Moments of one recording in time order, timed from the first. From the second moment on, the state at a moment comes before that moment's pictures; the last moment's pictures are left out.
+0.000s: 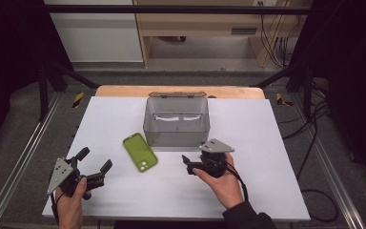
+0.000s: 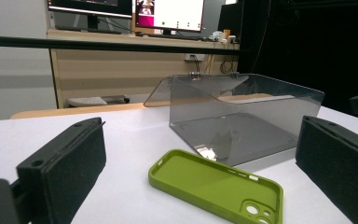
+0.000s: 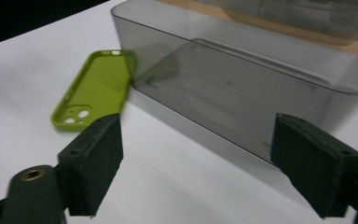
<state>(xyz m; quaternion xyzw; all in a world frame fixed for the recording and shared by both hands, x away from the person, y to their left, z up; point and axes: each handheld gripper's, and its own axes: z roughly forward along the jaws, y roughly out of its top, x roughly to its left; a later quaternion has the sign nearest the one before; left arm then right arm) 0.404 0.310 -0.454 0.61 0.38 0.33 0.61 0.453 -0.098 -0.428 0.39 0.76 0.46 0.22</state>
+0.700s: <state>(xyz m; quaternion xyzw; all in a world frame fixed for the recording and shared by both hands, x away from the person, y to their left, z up) 0.404 0.308 -0.454 0.61 0.38 0.32 0.61 0.474 -0.007 -0.441 0.36 0.81 0.44 0.16</state>
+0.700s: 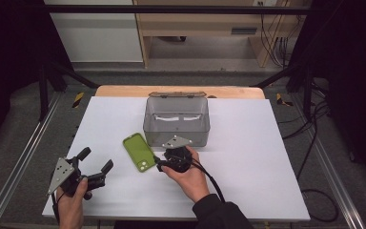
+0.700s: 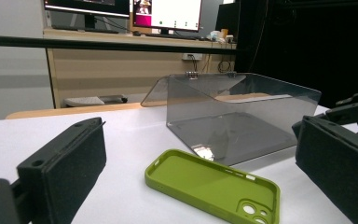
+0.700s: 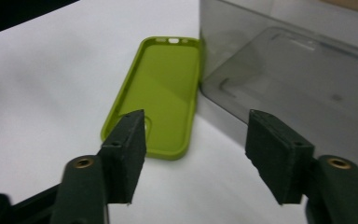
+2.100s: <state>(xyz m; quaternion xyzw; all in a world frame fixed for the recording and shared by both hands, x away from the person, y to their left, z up) 0.406 0.306 -0.454 0.62 0.37 0.32 0.61 0.482 0.032 -0.463 0.33 0.84 0.41 0.10</state>
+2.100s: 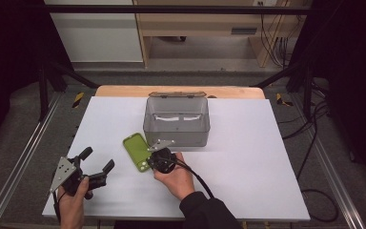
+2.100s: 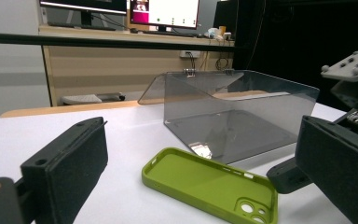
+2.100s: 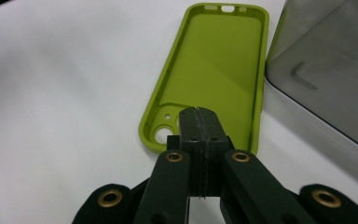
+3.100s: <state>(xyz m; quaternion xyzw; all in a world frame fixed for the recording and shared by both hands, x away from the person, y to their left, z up) 0.407 0.308 -0.455 0.62 0.38 0.32 0.61 0.476 0.019 -0.464 0.33 0.88 0.32 0.06</state>
